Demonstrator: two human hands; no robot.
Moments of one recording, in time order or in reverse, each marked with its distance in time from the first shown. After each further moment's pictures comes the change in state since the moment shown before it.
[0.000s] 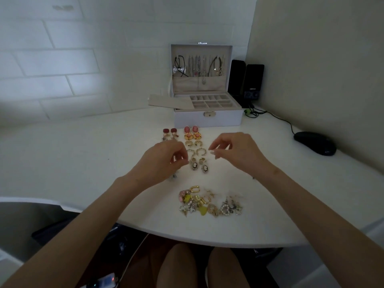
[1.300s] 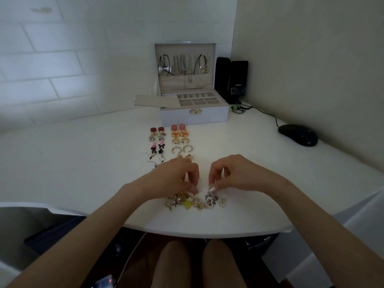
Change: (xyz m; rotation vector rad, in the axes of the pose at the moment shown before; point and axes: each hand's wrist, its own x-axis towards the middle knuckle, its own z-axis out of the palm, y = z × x) left_hand -0.009 0.052 0.015 -0.062 -0.418 0.084; right_hand -0.052 0.013 -0.020 0.043 -0.444 -0.026
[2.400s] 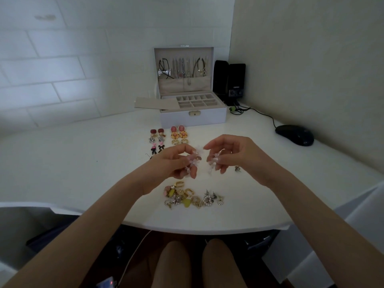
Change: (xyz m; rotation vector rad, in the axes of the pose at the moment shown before) left_hand -0.009 0.014 -0.016 -0.941 0.073 -0.112; right_hand -0.009 -0.009 -0.013 0.620 0.240 -0.125
